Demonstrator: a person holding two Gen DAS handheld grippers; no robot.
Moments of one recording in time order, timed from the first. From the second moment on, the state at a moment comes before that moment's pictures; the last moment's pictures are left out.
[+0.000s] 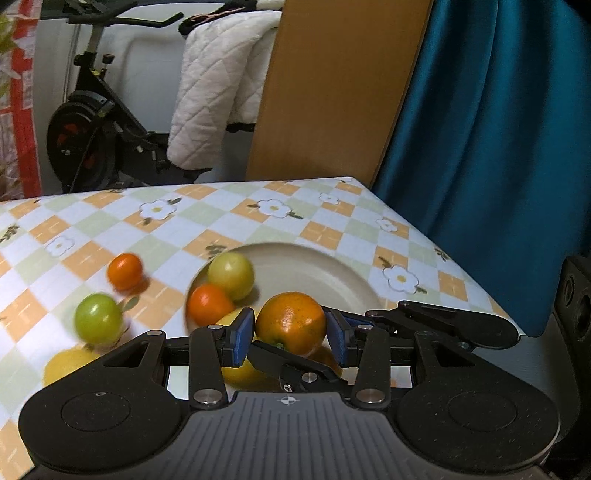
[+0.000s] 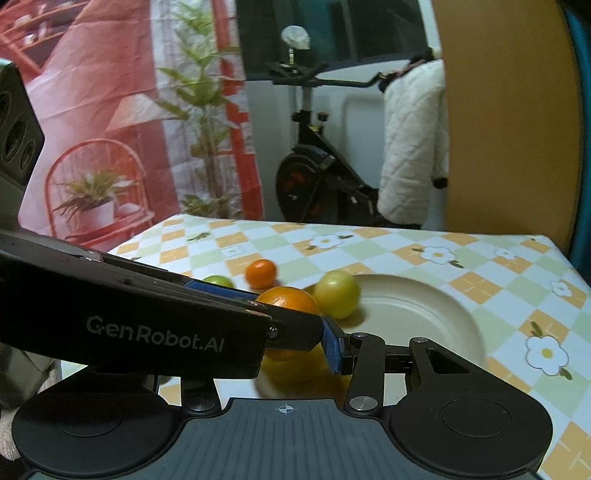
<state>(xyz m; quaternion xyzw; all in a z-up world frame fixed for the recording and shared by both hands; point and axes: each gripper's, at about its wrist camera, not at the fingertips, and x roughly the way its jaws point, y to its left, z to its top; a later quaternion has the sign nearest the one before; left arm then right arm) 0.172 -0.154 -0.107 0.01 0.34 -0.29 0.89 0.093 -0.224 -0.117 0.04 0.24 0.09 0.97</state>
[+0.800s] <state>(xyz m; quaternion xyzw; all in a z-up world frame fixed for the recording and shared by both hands) 0.226 -0.183 -0.126 0.04 0.37 -0.26 0.89 0.166 -0.267 -0.146 0.08 0.29 0.08 0.95</state>
